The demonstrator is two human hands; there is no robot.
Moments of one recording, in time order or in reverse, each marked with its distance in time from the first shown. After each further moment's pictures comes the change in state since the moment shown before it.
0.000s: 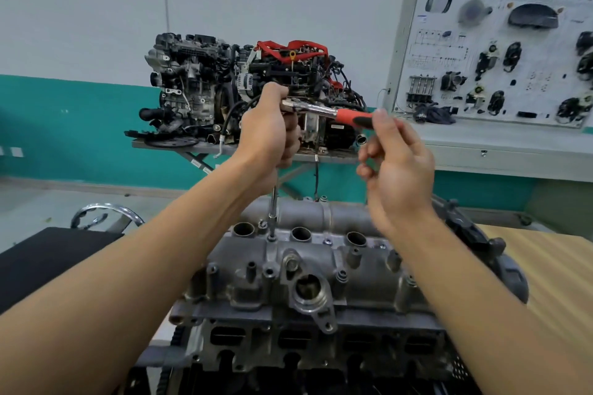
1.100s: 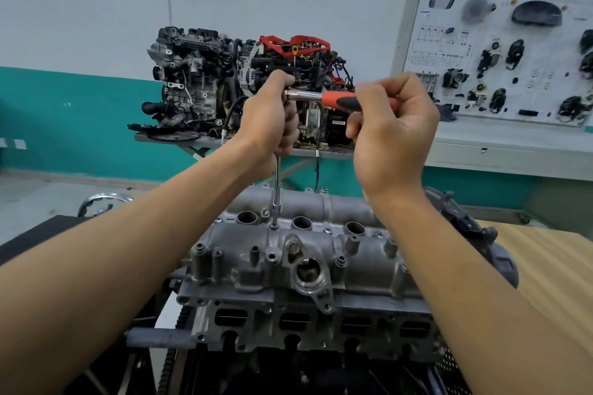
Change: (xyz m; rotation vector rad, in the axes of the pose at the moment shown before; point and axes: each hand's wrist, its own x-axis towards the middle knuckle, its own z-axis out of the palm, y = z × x) left_hand -0.006 0.009 -0.005 0.030 -0.034 0.006; right_hand -0.016 -0.027 0.043 -0.205 0.029 -0.349
